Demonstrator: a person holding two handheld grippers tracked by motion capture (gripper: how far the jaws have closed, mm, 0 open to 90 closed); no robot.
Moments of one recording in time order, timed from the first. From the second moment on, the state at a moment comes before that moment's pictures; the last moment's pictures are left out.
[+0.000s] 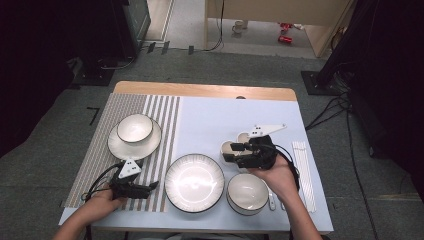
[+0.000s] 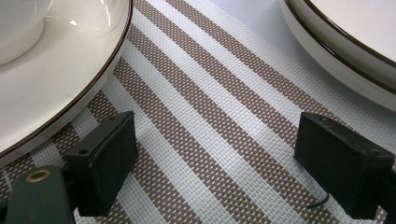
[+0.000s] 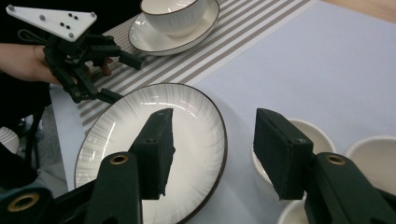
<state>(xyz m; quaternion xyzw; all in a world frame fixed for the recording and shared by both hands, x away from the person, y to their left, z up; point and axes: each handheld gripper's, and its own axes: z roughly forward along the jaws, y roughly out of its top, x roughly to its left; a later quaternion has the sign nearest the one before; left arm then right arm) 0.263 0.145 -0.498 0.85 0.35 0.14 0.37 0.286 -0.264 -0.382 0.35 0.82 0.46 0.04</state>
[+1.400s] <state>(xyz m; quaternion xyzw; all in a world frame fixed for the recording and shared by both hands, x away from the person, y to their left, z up) 0.263 0.145 -0.498 0.85 0.35 0.15 0.37 0.246 -0.345 -0.416 0.41 0.78 0.46 0.08</state>
